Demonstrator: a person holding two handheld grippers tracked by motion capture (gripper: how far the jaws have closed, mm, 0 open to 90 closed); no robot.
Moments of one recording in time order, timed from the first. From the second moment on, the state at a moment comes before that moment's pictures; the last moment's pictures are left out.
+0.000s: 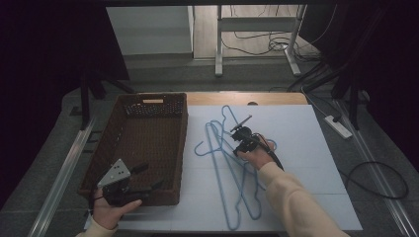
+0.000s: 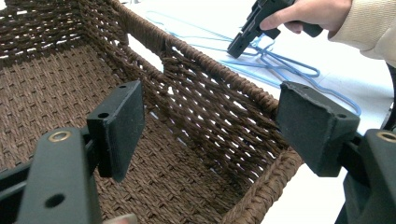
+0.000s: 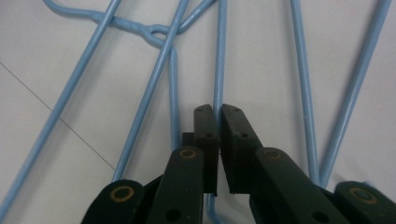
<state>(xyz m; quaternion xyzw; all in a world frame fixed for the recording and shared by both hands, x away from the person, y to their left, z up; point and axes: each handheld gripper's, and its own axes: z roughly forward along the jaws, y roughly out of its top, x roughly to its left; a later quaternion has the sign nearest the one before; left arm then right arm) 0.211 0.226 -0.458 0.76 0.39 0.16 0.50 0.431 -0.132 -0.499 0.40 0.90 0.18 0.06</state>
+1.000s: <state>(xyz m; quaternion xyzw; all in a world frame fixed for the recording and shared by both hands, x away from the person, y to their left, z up) 0.212 0.156 -0.429 0.79 0.35 0.14 0.49 0.419 -0.161 -0.436 0.46 0.84 0.30 0.02</state>
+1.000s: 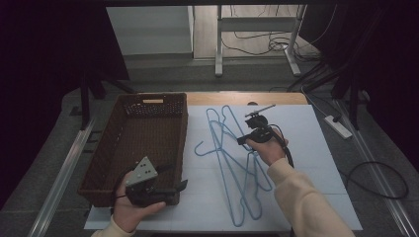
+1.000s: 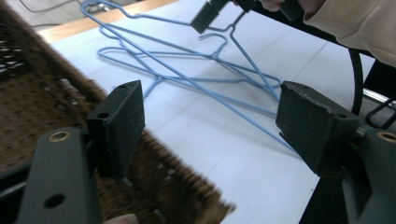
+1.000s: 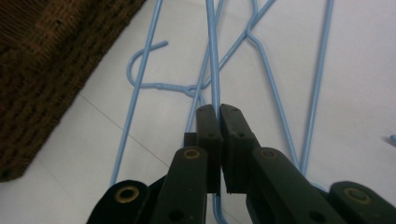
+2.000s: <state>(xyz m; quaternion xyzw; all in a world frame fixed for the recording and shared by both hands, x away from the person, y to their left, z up) 0.256 0.050 -0.441 0.82 0.33 0.07 0.46 0.410 -0.169 -0.413 0.48 0.80 0.35 -0.01</state>
